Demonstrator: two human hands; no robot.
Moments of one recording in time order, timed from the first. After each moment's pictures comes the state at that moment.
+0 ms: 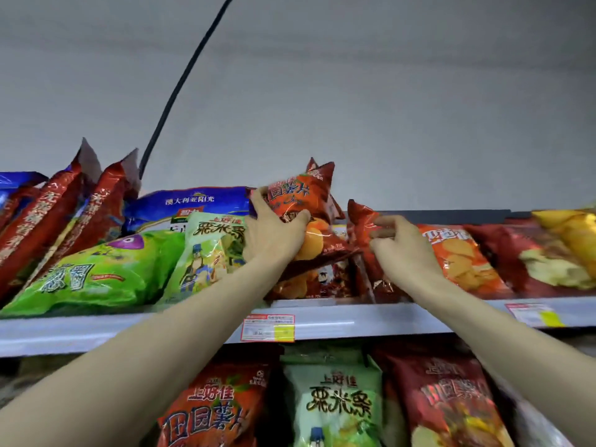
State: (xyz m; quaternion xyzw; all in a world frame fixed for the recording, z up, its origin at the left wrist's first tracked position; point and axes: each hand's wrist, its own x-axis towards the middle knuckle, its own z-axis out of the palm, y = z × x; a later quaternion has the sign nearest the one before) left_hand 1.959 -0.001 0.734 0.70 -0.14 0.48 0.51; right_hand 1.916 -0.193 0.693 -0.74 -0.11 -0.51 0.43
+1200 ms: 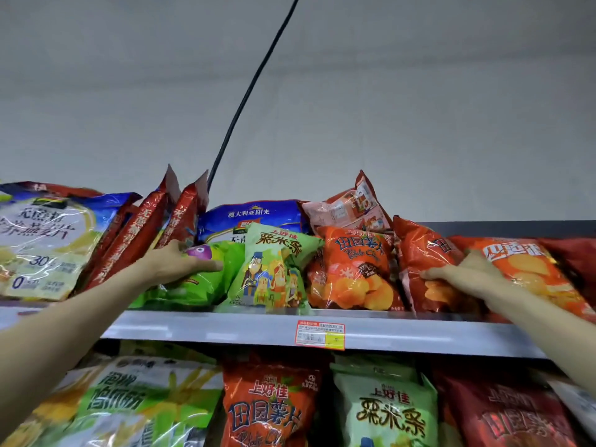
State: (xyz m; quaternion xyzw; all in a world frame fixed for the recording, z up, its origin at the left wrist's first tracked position) left_hand 1.931 0.260 0.724 0.87 0.09 0.36 0.31; right_hand 1.987 -0.254 0.714 -0.81 0.05 -0.39 0.44
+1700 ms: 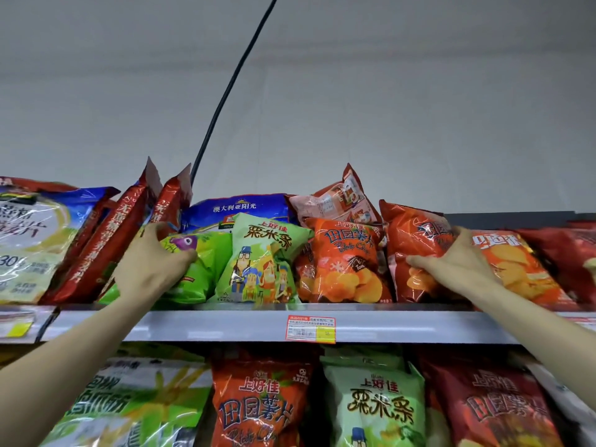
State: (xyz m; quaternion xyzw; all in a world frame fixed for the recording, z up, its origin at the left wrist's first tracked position) left_hand 1.933 0.223 0.697 0.72 0.07 0.60 0.35; right_hand 1.983 -0.246 0.707 -0.78 0.05 -0.49 0.39
